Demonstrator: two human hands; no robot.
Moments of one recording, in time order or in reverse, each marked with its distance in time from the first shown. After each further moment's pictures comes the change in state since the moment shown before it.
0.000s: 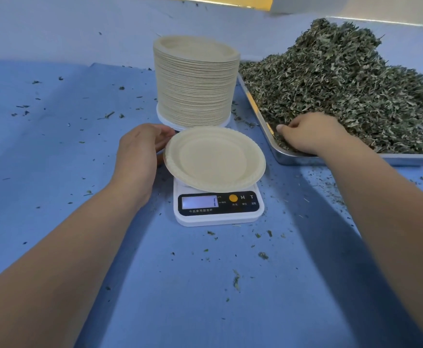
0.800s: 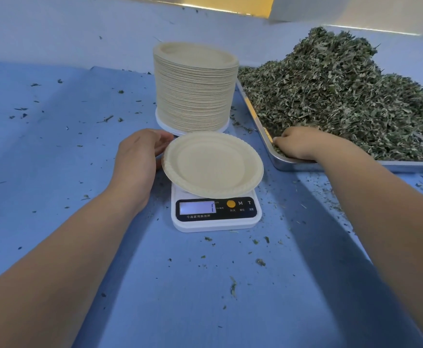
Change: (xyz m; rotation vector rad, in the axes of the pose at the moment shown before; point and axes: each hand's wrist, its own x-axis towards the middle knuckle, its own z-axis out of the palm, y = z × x) left_hand 0.007 -0.005 -0.003 0.019 -0.019 0.021; right_hand 0.028 0.000 0.013 0.001 -0.197 -0.057
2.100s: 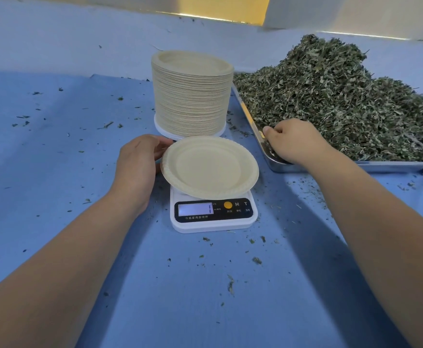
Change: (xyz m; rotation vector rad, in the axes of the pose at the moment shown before) left_hand 0.001 -0.001 0.000 0.030 0.007 0.007; right_hand -0.027 -0.013 0.003 0.226 0.333 -0.132
